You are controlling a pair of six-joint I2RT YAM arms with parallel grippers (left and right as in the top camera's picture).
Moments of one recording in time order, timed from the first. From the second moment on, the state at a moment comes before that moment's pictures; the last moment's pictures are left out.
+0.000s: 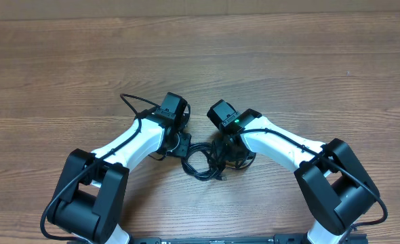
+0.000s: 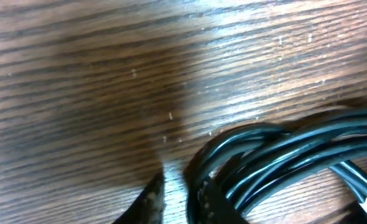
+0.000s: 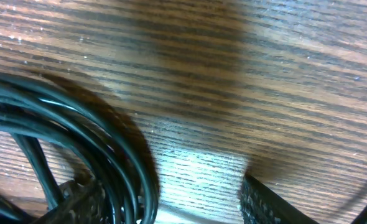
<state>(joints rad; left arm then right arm) -0.41 1.77 0.97 -0.65 0.11 -0.21 0.66 1.87 1.12 -0.77 -0.06 0.49</state>
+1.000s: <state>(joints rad) -0.42 1.77 0.97 -0.65 0.08 -0.23 0.66 1.87 1.12 -0.77 -0.06 0.49</state>
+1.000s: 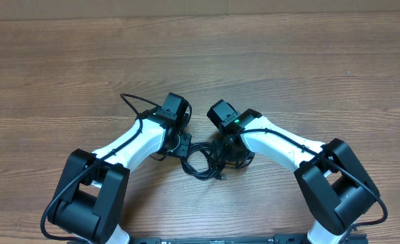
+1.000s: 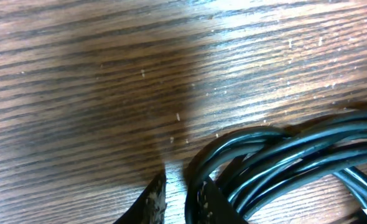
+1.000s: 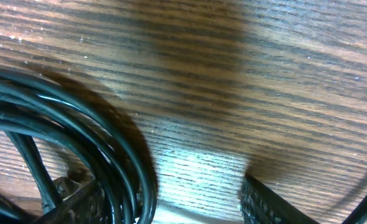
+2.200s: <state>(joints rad) -0.43 1.77 0.97 -0.68 0.01 -0.31 0.66 1.86 1.12 -0.73 -0.06 0.49</state>
